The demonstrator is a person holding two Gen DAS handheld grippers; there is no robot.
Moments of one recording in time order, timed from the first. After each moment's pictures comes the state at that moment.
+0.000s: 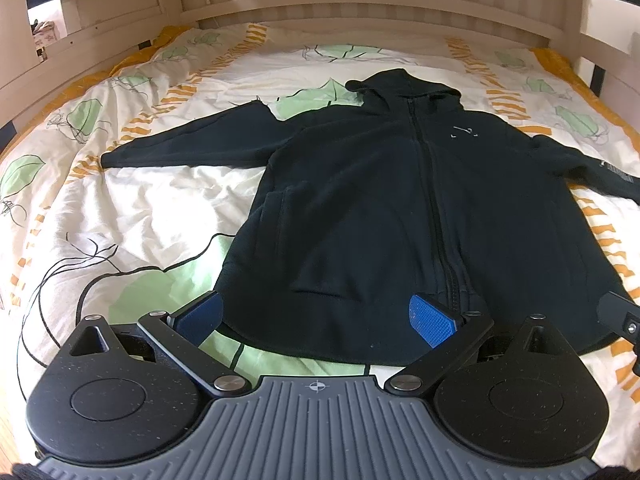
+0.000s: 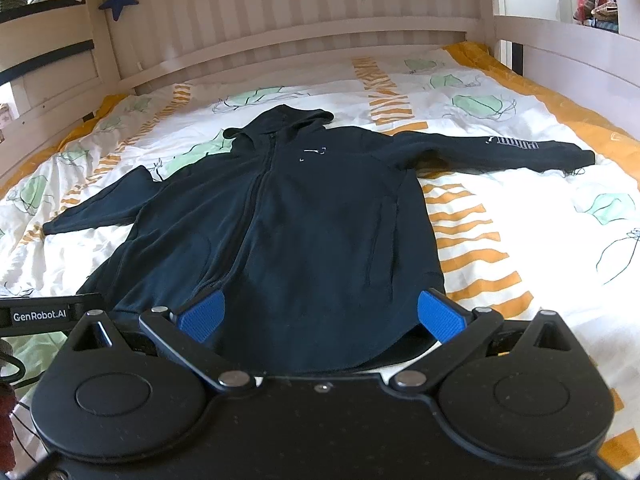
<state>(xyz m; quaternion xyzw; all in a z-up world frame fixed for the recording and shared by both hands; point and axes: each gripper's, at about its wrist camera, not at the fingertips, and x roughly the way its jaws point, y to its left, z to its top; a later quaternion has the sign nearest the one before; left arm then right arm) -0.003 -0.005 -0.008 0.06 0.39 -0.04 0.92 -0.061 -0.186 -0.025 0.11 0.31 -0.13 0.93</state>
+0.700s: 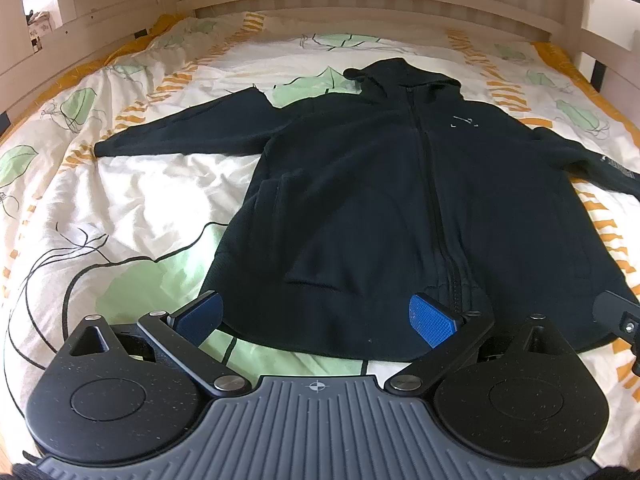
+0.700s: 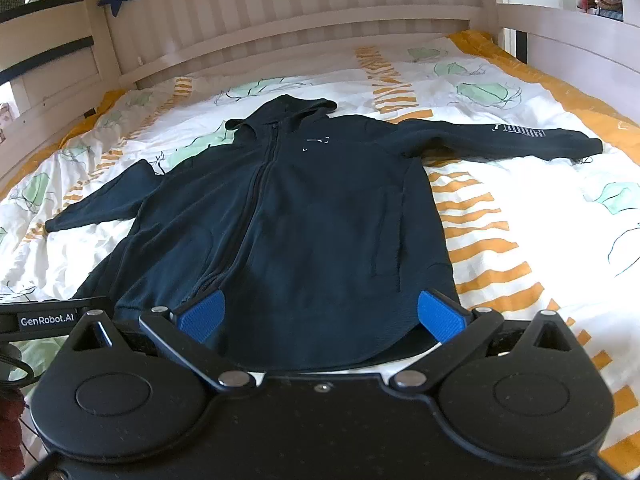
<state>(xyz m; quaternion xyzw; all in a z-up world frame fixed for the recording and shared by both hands) 0.005 -0.005 -0.015 0.06 0.41 -0.05 0.91 -0.055 -0.187 -0.028 0.13 0.32 -0.12 0.93</state>
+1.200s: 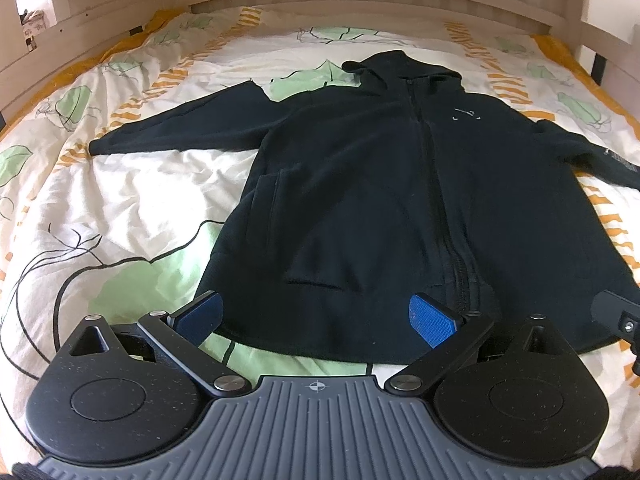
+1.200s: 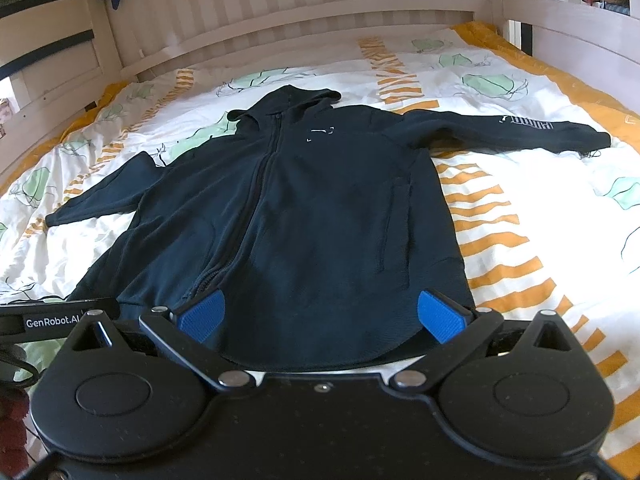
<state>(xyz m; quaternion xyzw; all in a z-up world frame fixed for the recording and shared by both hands) 0.012 -0.007 -0.023 0.06 0.41 -0.05 0.91 -0.046 -0.187 -0.034 0.13 0.33 -0.11 0.93</state>
